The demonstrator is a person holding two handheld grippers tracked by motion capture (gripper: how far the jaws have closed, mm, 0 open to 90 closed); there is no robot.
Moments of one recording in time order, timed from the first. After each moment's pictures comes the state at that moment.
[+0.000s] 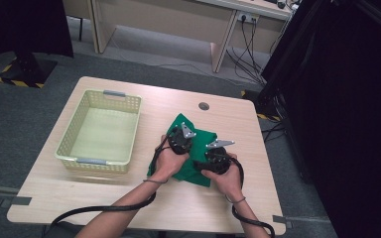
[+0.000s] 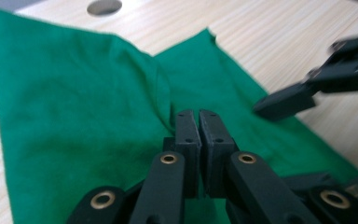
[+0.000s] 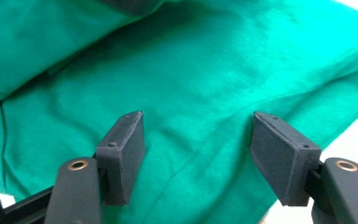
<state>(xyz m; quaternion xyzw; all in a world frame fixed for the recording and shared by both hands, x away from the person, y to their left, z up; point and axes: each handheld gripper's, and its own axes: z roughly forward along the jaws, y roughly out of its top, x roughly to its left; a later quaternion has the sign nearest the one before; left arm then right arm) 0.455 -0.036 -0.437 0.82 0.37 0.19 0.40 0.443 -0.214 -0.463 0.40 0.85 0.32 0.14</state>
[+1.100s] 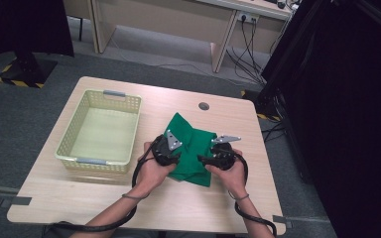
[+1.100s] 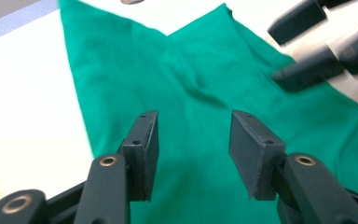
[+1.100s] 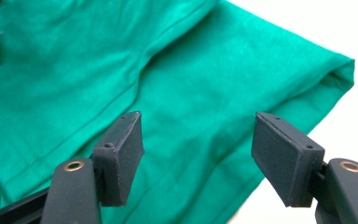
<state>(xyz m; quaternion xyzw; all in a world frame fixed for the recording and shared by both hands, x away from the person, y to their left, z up) 0.408 0.011 -0.432 0.82 0.36 0.24 0.38 0.450 -0.223 -0.447 0.42 0.83 0.33 0.15</state>
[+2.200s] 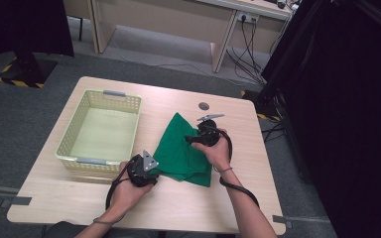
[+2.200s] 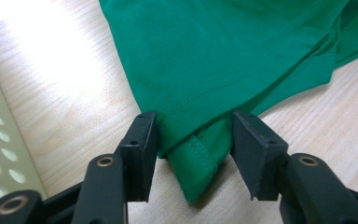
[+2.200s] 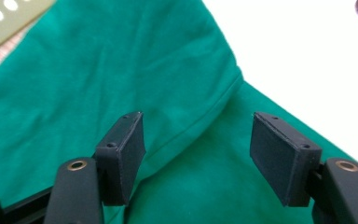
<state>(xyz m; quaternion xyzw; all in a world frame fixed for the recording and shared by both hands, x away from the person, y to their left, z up) 0.363 0.061 -0.467 0.83 0.37 0.22 0.35 0.523 -0.175 -0.440 0.43 0.83 0.33 0.13</state>
